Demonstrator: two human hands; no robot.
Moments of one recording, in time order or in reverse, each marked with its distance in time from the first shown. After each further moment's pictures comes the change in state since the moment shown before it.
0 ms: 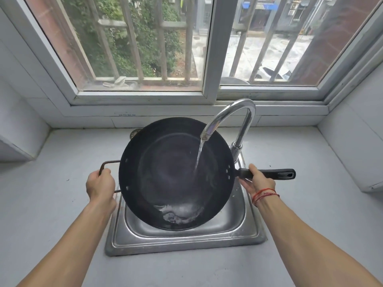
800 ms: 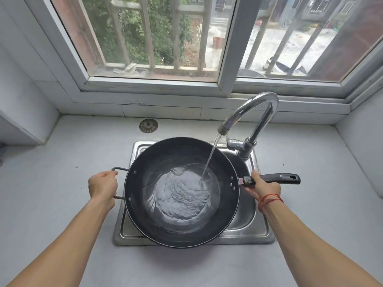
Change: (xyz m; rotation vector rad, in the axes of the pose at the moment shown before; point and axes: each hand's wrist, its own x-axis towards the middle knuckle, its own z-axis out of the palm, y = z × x) left_hand 0.044 -0.035 -0.020 0.114 -0.028 -0.005; right_hand -0.001 0.031 0.000 -0.288 -0.001 -0.056
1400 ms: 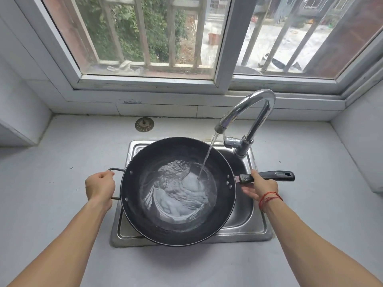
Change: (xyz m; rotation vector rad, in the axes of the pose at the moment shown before) left_hand 0.020 -0.014 0.006 0.096 0.013 0.015; right_hand 0.005 -0.003 -0.005 -0.142 -0.044 0.078
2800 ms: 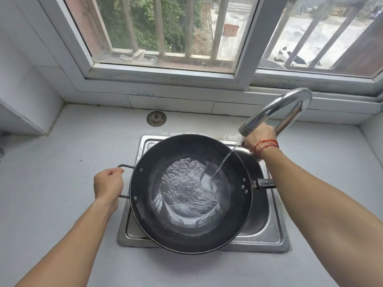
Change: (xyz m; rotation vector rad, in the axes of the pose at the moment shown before) left_hand 0.002 -0.001 -0.003 0.002 -0.027 0.001; right_hand 0.017 -0.113 0.110 -1.095 0.118 -0.715
